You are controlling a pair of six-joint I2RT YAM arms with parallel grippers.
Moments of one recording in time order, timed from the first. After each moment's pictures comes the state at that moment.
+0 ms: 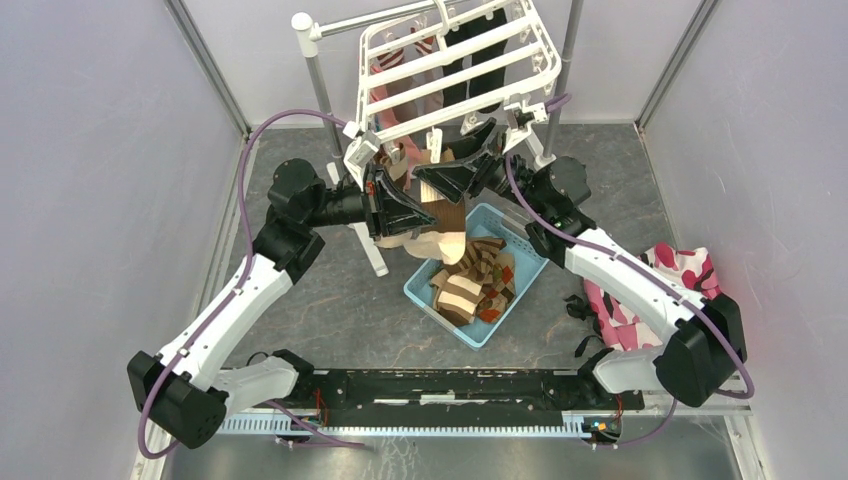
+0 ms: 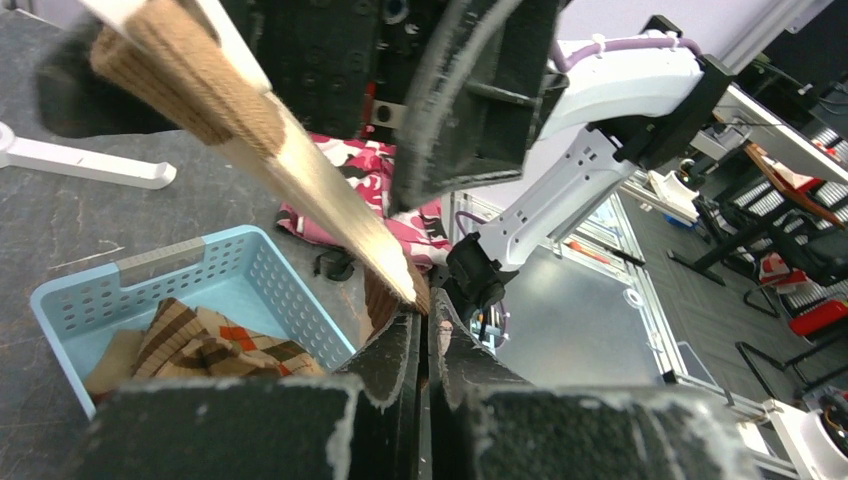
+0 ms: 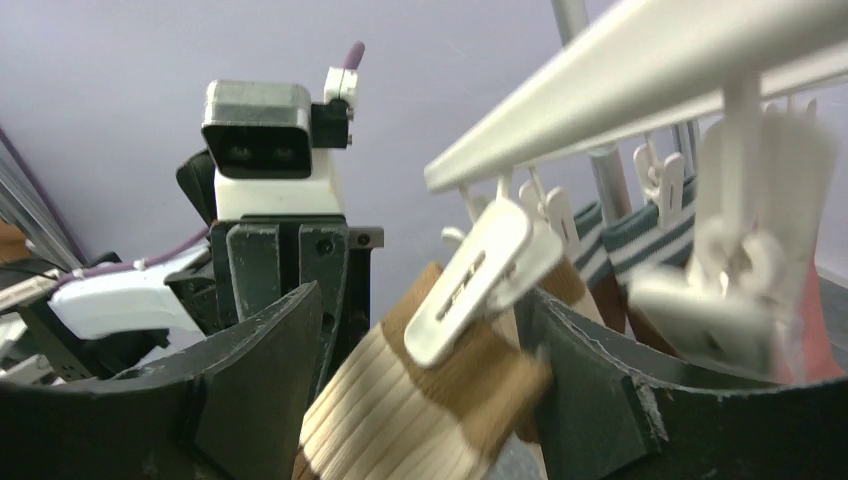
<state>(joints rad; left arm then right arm) -0.50 1.10 1.05 0.19 0.98 -0.55 0.63 1.33 1.09 0.69 -0.53 0.65</state>
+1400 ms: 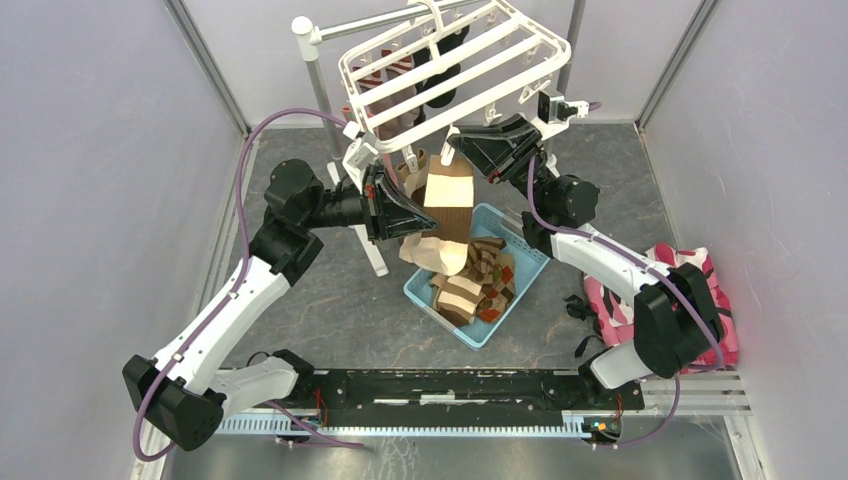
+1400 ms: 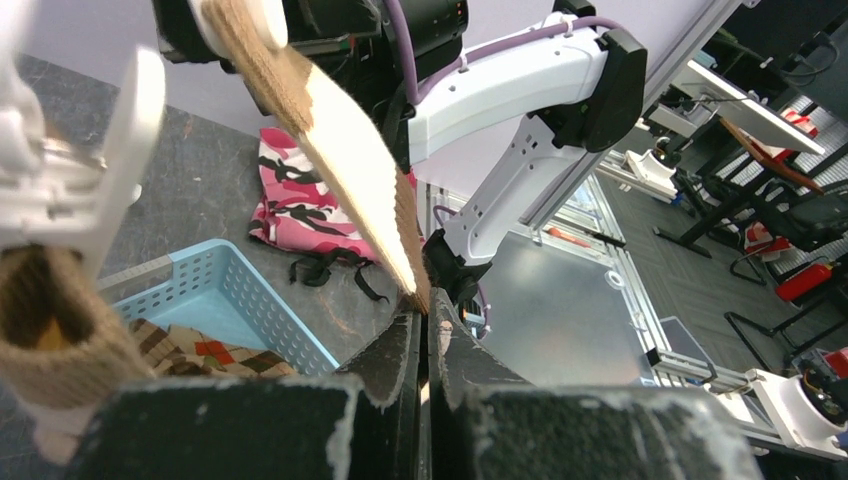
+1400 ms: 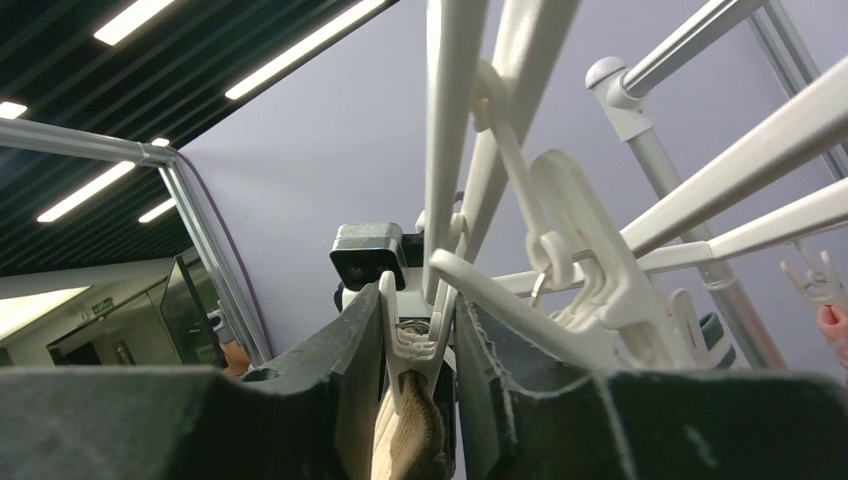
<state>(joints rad) -0.53 1.09 1.09 0.17 1.00 -0.54 0.54 1.49 1.03 1.42 -0.47 1.24</state>
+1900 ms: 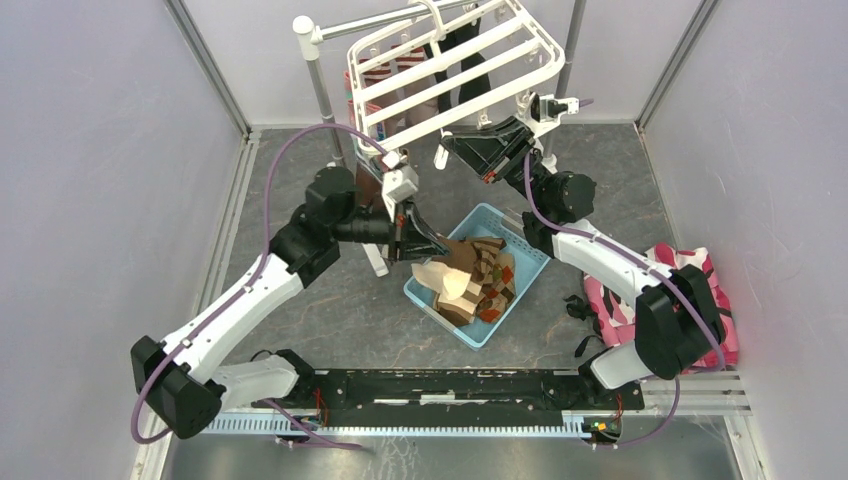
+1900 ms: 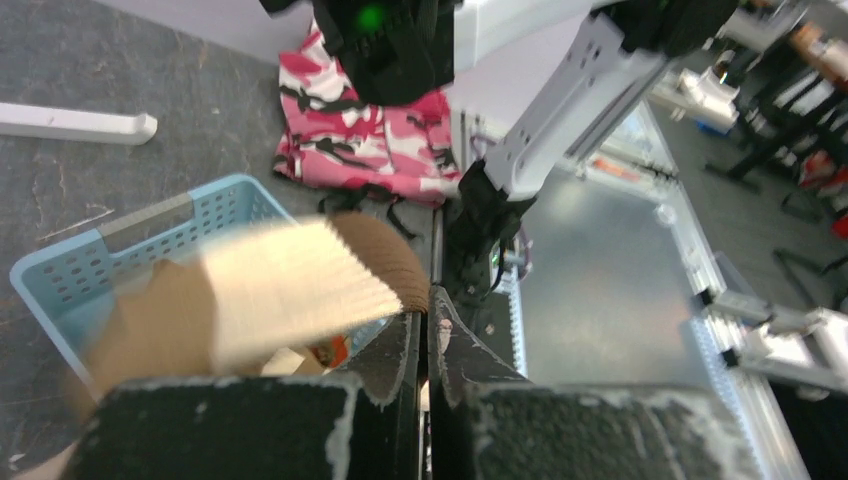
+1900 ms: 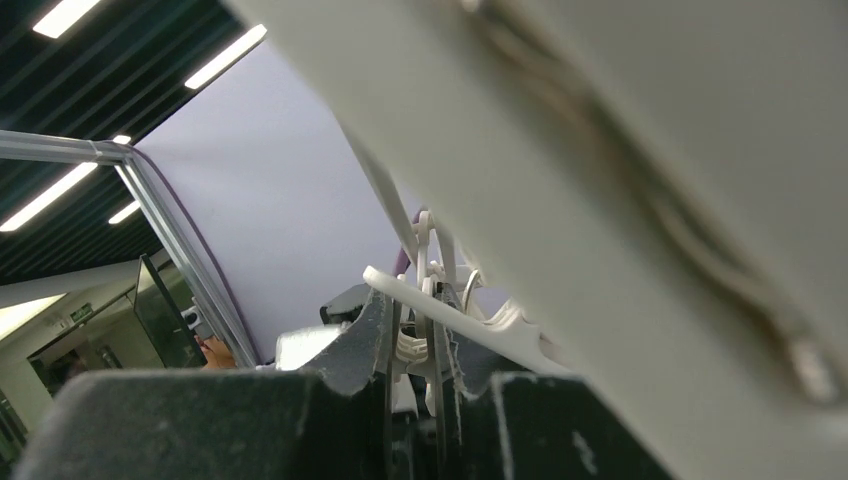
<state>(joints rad) -0.62 1.12 1.07 -0.08 0.94 -0.21 0.53 1.48 1.03 1.31 -0.50 1.21</state>
